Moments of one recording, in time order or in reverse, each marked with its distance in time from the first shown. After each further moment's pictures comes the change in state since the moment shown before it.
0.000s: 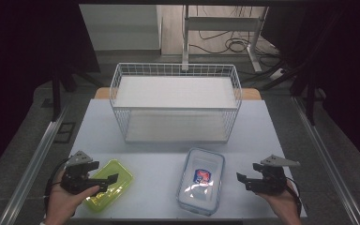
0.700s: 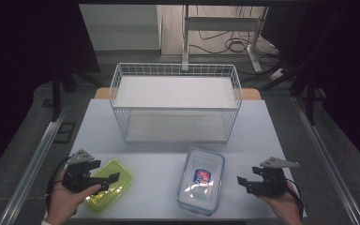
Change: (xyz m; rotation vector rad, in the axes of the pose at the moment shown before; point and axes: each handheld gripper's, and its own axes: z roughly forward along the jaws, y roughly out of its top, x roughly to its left) left arm -0.001 0.004 0.001 -0.005 -0.007 -0.004; right arm 0.002 -0.003 -0.004 0.048 0.018 -0.009
